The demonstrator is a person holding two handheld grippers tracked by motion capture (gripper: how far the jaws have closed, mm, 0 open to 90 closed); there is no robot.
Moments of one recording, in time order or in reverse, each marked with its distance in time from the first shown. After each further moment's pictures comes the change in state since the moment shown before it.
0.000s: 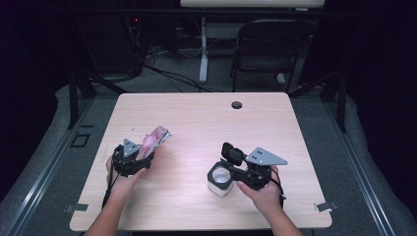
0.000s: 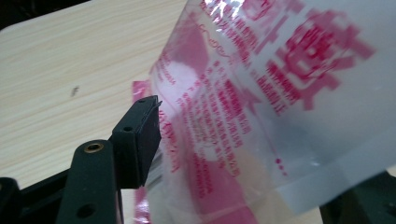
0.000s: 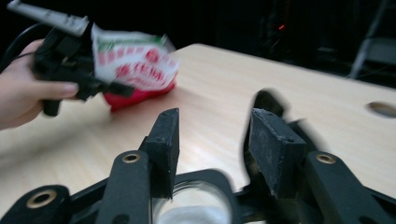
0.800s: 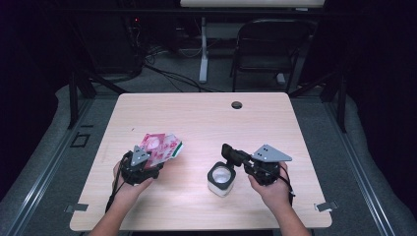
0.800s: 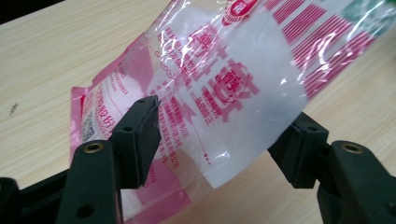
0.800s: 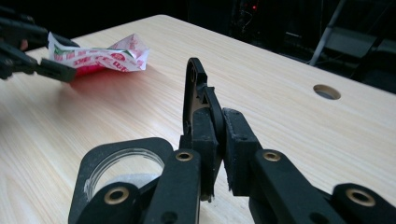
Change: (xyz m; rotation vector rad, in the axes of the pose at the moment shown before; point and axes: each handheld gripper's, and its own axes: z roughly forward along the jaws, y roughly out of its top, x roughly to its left) left arm -0.030 0.001 -0.013 0.001 -0.113 0.071; right arm -0.016 -0.002 -0.006 0.113 -0.113 -0.101
